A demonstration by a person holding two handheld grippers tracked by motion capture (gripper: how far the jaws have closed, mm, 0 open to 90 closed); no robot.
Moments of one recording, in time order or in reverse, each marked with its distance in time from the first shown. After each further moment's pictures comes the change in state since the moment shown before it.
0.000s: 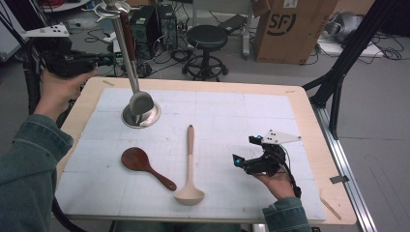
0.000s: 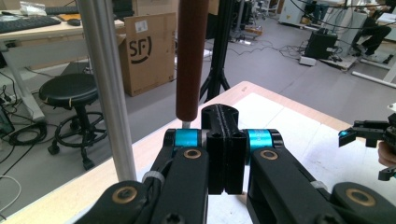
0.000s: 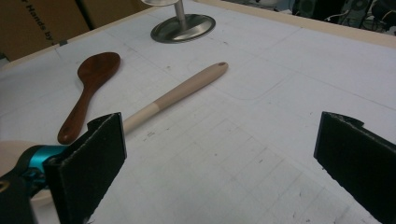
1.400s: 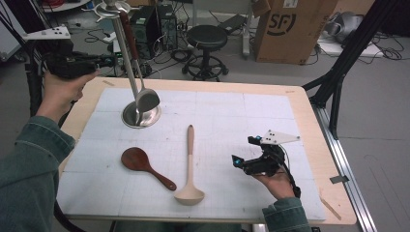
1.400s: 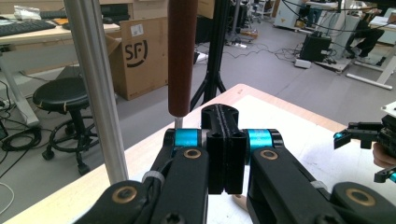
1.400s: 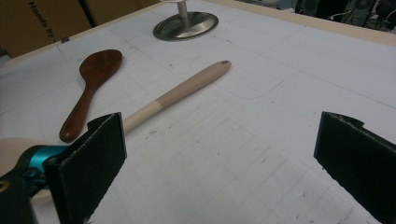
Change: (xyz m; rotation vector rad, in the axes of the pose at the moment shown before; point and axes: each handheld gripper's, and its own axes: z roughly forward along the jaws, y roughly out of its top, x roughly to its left) left arm -0.002 -0.003 0.002 -0.016 -0.014 0.004; right arm 0.001 0.000 0.002 0.006 0.006 -0.009
